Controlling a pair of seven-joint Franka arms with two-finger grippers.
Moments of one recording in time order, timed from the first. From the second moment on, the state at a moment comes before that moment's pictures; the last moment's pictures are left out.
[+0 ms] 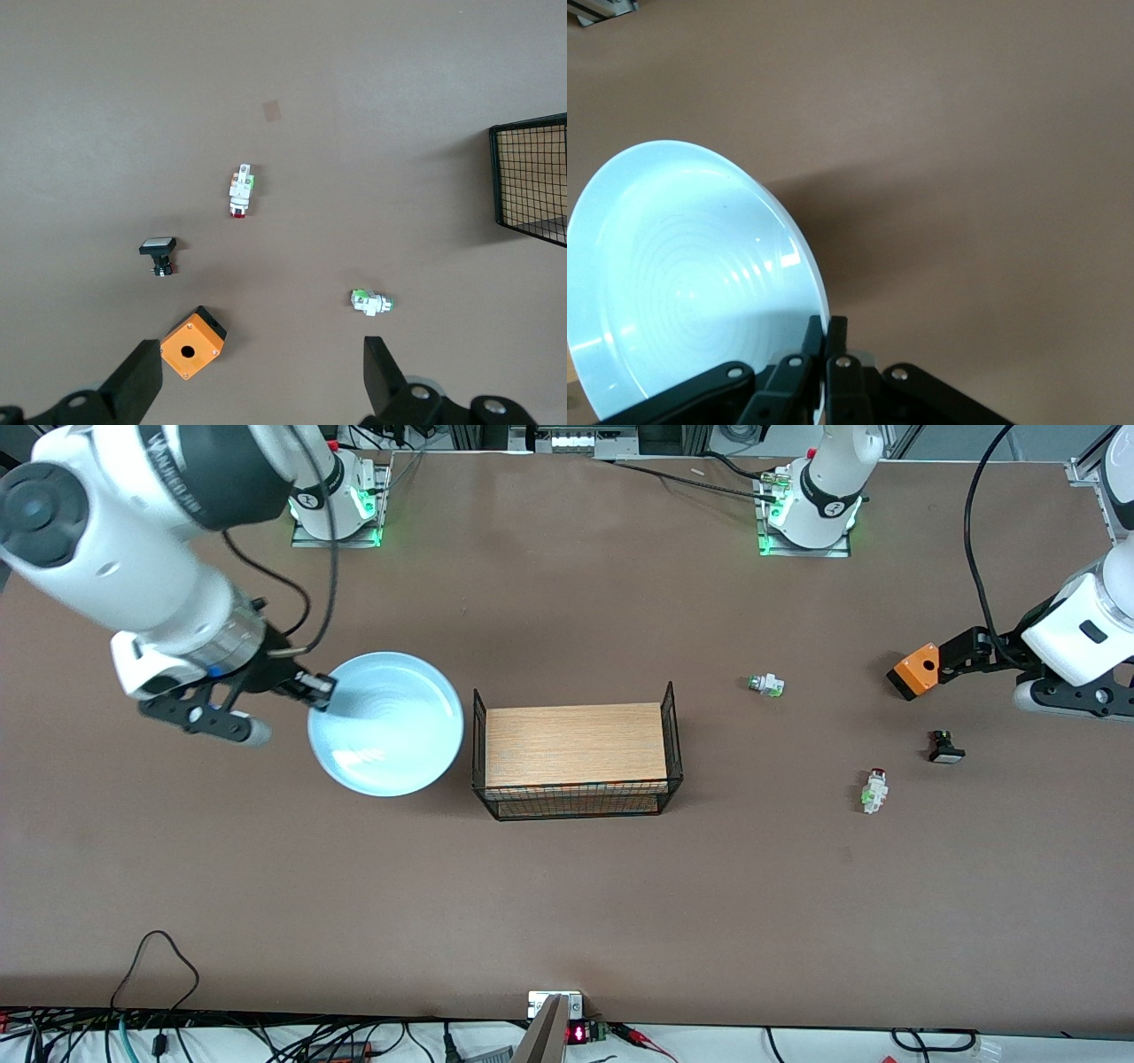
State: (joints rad) left arm 0.04 0.11 -0.08 -1.53 0.03 1.58 0.07; right arm 0.53 0.27 -0.20 -1.39 0.13 1.67 0.66
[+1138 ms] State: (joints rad) left arm 0.04 0.11 -0.08 -1.53 0.03 1.58 0.07; right arm 0.67 0.17 -0.19 -1.60 0.25 1.75 1.07
